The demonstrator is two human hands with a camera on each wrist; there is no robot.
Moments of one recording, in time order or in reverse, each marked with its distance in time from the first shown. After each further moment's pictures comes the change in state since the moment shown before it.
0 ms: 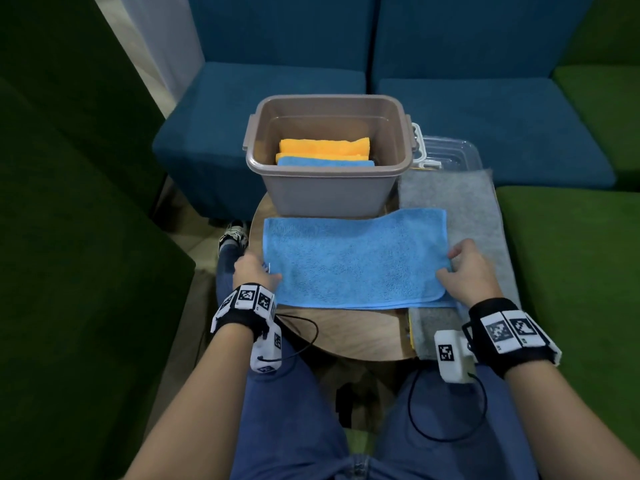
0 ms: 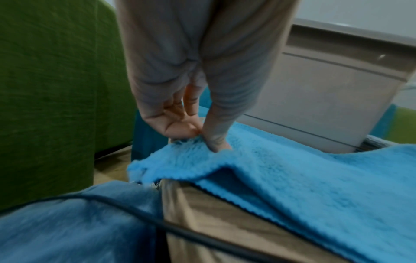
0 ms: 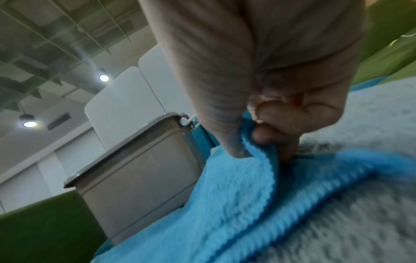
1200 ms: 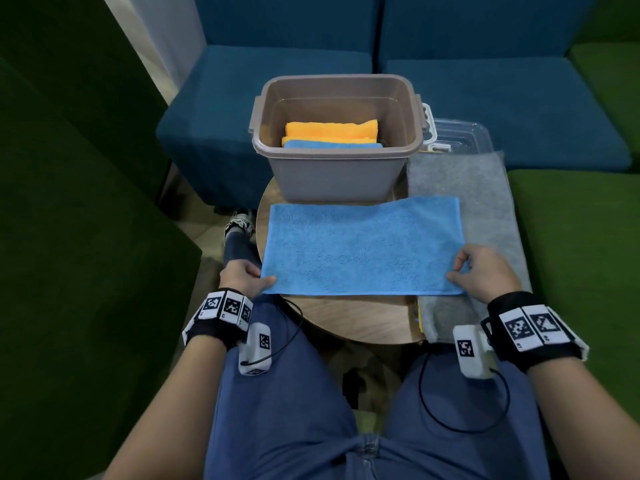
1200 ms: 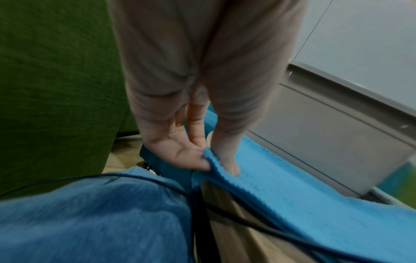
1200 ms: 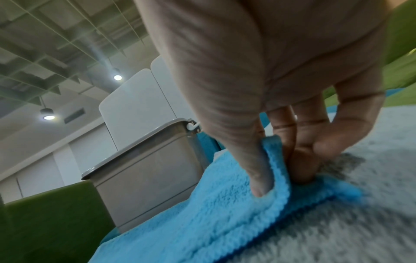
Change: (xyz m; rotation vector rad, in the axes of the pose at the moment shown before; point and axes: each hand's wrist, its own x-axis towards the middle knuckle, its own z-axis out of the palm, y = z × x) left_hand -0.001 -0.051 -0.014 -0.091 -0.114 -0.081; right_hand -0.016 0.011 -0.006 -0.224 -0.140 -0.007
